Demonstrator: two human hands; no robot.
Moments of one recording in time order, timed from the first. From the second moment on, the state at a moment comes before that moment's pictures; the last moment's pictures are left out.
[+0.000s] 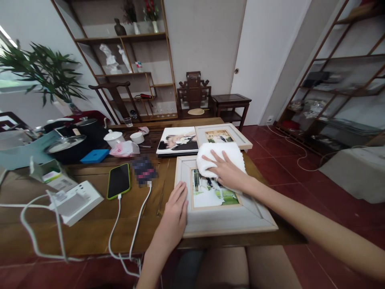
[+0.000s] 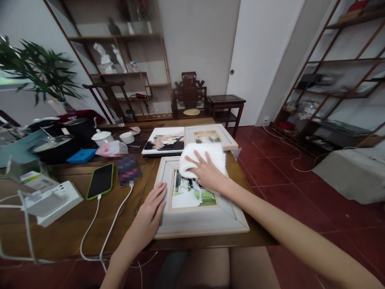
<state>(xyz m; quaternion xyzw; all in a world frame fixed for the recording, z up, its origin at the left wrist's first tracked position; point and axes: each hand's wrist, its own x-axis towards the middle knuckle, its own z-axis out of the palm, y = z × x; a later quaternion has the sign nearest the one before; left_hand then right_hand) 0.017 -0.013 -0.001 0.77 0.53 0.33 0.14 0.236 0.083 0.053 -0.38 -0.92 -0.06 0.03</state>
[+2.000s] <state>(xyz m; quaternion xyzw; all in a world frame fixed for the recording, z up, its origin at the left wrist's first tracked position) 0.019 -0.016 0.001 0.75 0.51 0.39 0.16 0.178 0.077 0.059 -0.38 -0.92 -0.04 -0.01</state>
